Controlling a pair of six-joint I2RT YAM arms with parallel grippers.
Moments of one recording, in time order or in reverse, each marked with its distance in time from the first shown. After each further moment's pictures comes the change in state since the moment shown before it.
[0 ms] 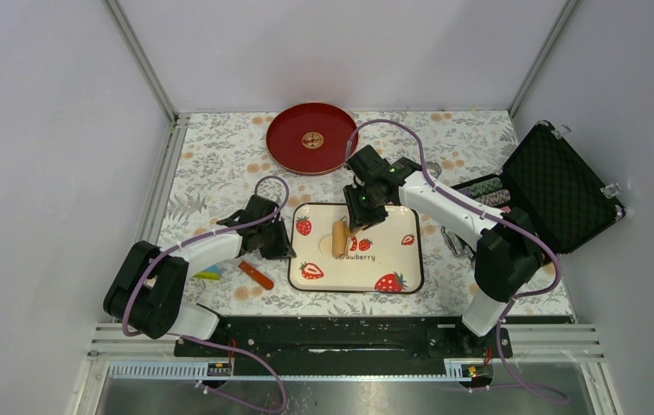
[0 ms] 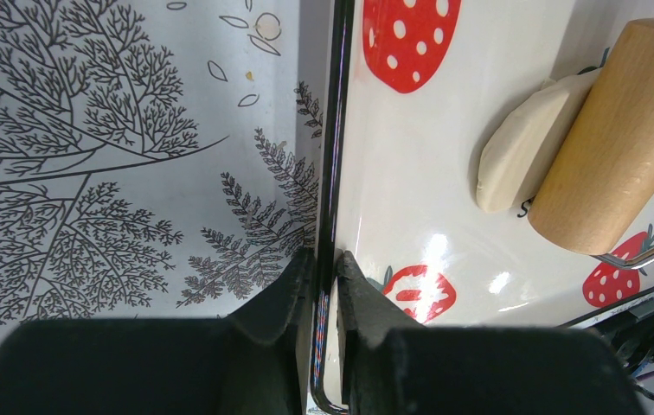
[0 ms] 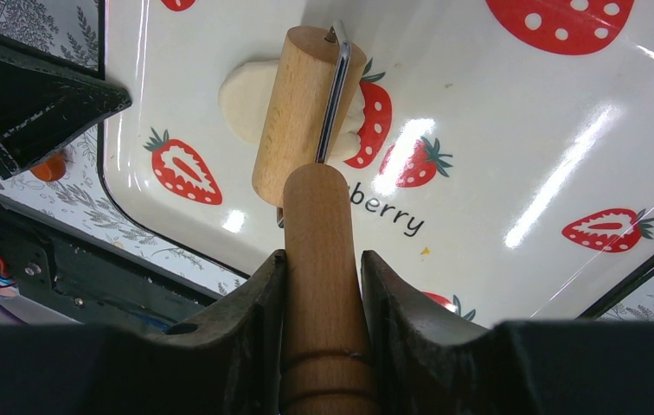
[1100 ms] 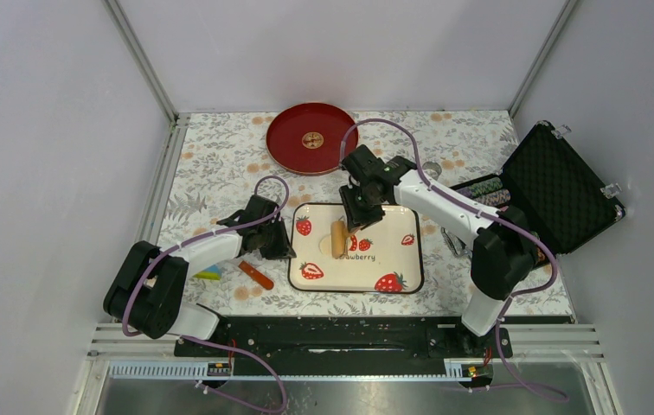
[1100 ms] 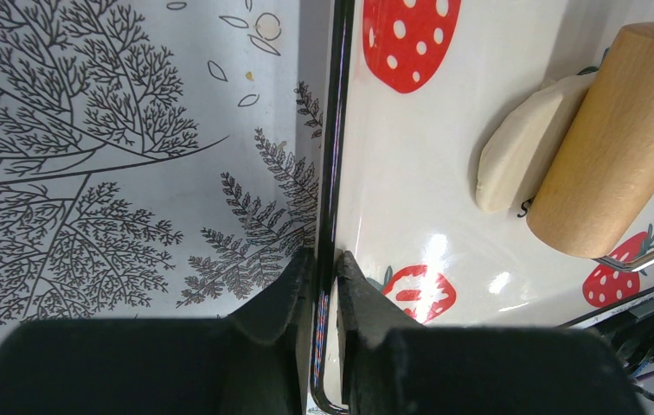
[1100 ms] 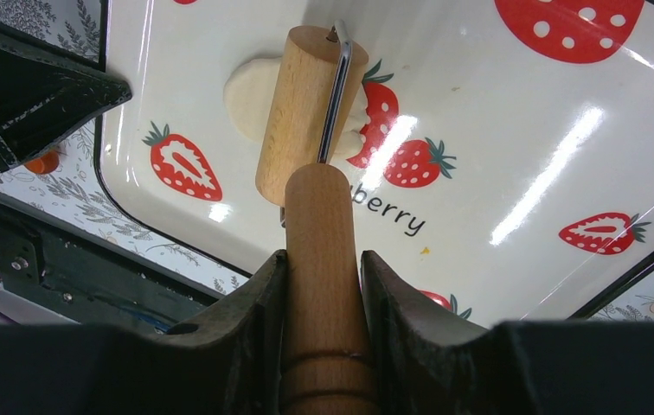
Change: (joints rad) left arm 0.000 0.000 0.000 0.000 0.000 0.000; right arm 0.026 0.018 0.055 -0.039 0.015 -0.023
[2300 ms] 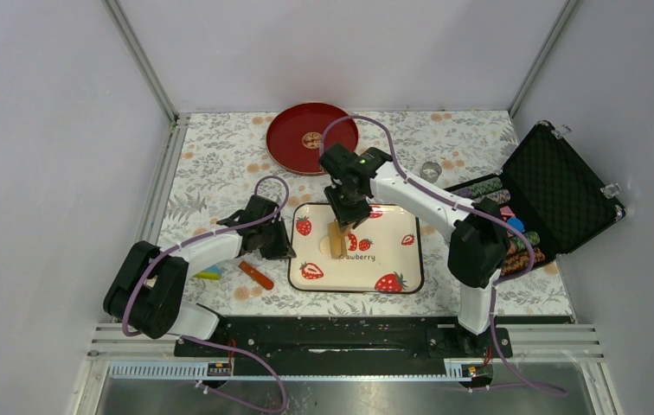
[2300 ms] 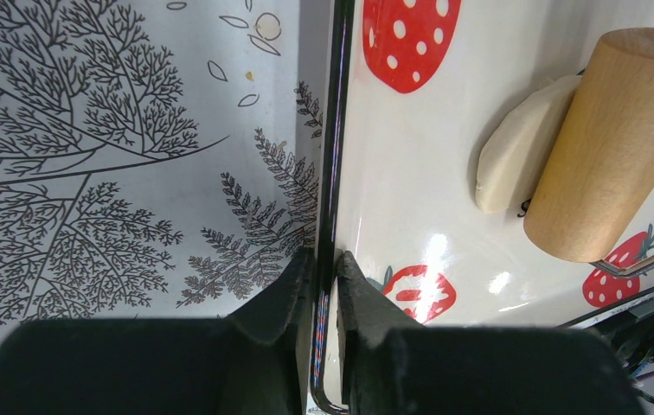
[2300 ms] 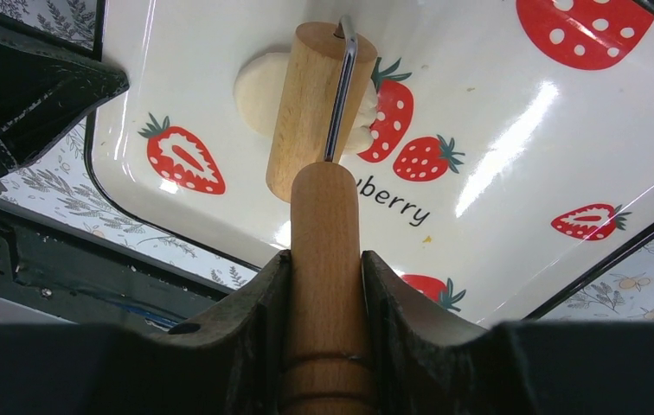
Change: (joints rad) left arm 0.000 0.000 0.000 0.000 0.000 0.000; right arm 0.080 0.158 0.258 -0.183 0.068 -0.004
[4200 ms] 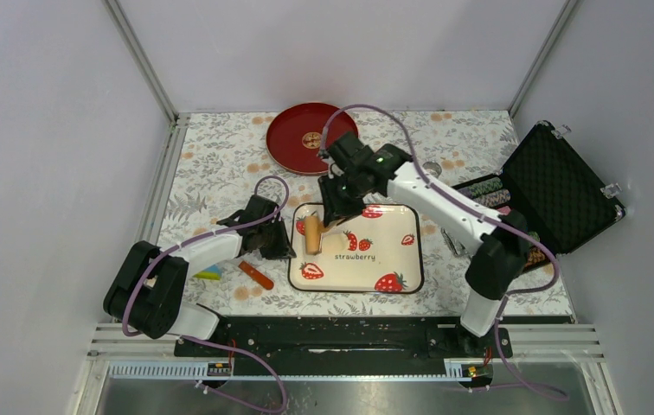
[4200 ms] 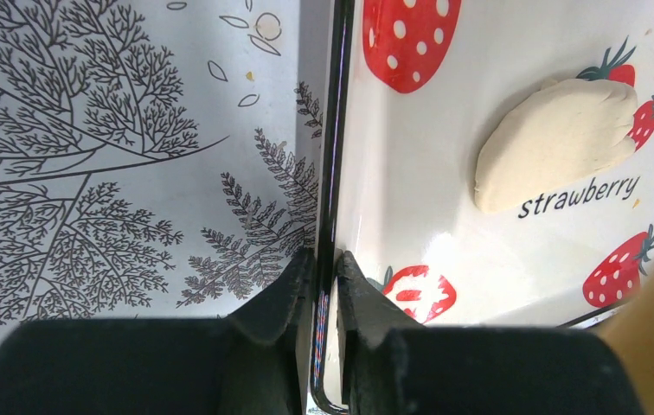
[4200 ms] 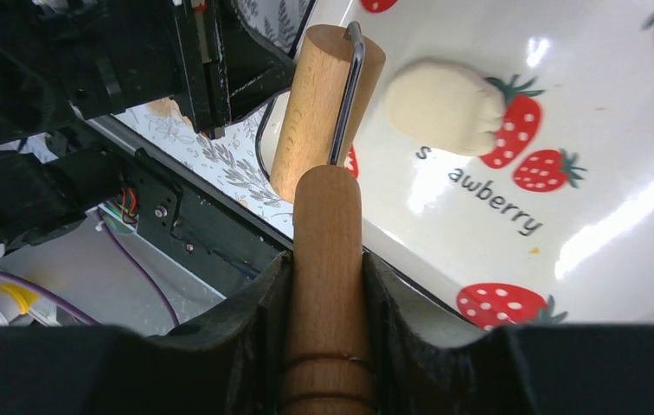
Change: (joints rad) left arm 0.000 0.000 0.000 0.000 0.000 0.000; right arm 0.026 -0.116 -0.008 0.107 -0.221 0.095
